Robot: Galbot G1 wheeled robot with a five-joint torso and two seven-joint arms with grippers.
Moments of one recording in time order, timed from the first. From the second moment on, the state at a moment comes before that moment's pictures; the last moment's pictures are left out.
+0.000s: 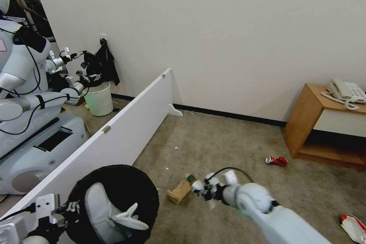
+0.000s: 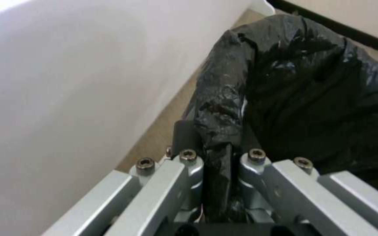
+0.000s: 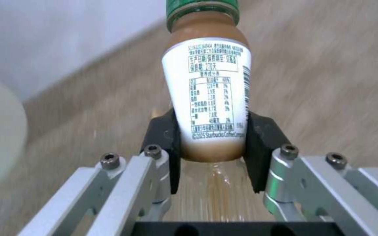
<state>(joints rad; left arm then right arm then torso) 1.91 -1.02 -0.87 -2.50 -1.00 0.53 -0.48 -1.00 0.90 0.11 1.87 0.70 -0.63 -0.12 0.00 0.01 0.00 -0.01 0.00</state>
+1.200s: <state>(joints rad) 1.91 -1.02 -0.86 -2.50 -1.01 0.54 -0.49 -0.47 0.97 -0.34 2.17 1.16 0.09 -0.46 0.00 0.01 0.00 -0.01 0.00</state>
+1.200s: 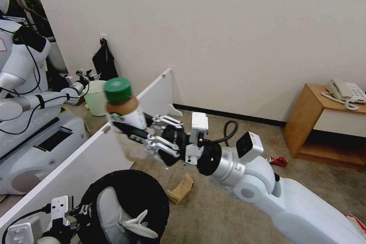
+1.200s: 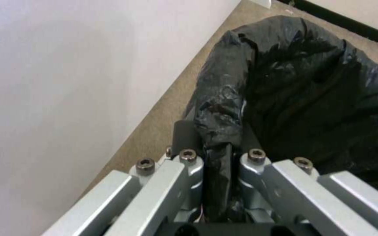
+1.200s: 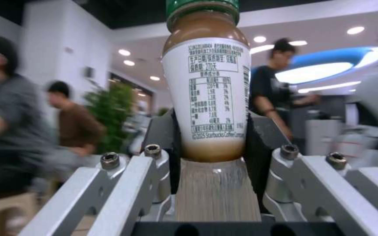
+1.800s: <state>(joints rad) 1.92 -1.02 -0.88 -2.50 -1.05 0.55 -0.50 -0.47 0.97 -0.44 2.17 1.24 0.02 -0.46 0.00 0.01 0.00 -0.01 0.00</state>
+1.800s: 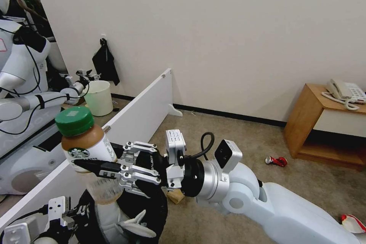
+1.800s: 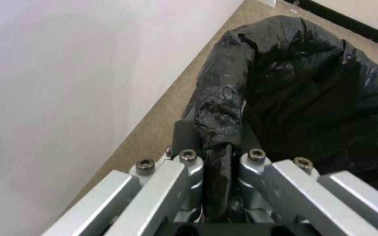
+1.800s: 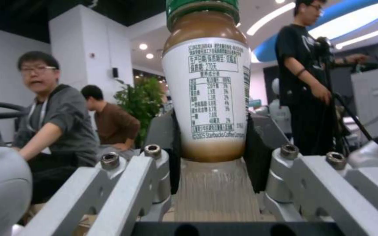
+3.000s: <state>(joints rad) 1.92 -1.01 -0.90 -2.50 -1.09 0.56 -0.52 -0.56 0.93 -0.43 2.18 1.17 0.02 -0.41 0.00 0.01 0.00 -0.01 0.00</state>
